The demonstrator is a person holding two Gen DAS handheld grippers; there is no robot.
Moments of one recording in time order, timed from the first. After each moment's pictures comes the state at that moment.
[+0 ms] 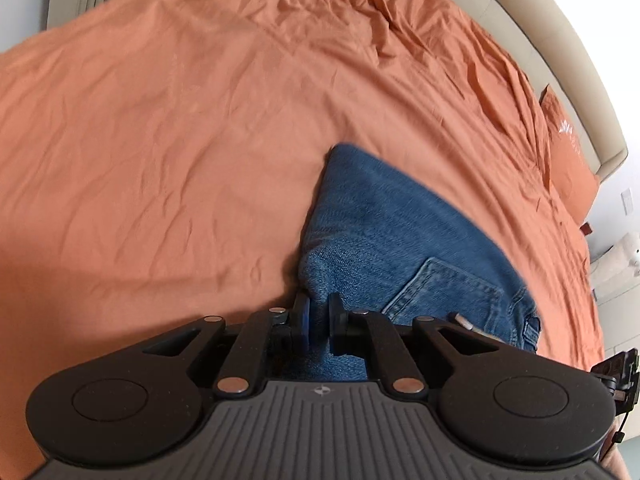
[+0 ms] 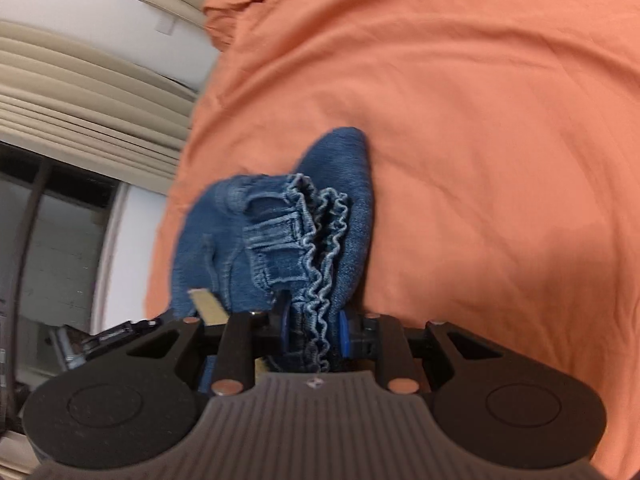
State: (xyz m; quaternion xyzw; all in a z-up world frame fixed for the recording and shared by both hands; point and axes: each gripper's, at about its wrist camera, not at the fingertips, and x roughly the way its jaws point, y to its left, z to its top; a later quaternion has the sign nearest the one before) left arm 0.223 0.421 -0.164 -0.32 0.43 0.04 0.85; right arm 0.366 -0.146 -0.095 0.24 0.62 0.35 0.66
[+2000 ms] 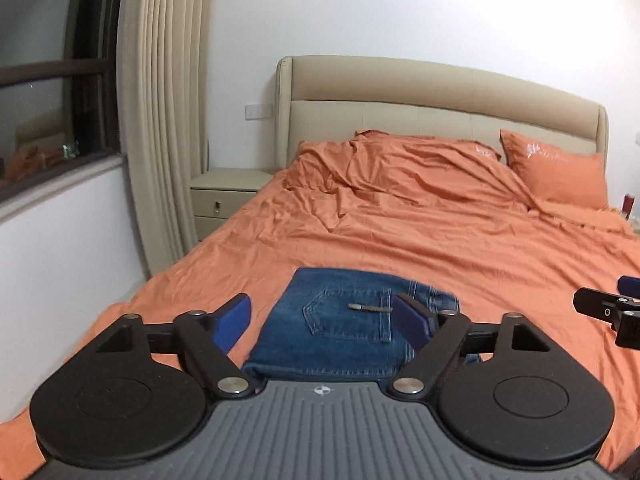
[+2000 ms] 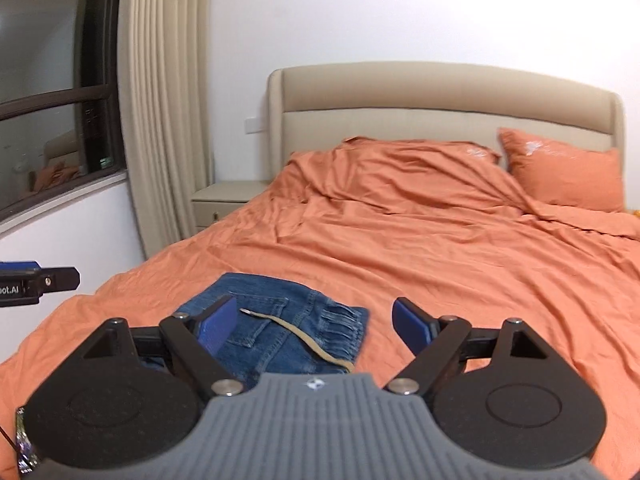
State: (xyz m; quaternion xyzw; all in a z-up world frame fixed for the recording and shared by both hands) left arm -0.023 0.140 0.048 -0.03 0.22 0.20 0.95; right arm 0.105 -0.215 0.181 -0.04 0.26 0.34 0.90
